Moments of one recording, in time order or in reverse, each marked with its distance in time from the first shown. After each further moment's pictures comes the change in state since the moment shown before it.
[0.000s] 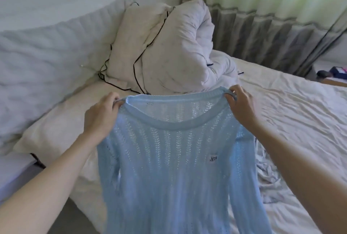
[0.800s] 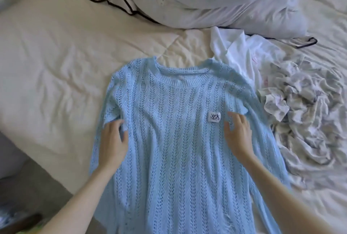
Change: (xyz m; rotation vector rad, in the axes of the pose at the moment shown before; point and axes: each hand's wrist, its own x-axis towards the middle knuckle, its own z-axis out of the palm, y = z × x) left_hand -0.135 -0.113 0.263 -0.095 -0.530 -0.410; right_hand -0.131 0.110 0.276 0.005 -0.471 0.417
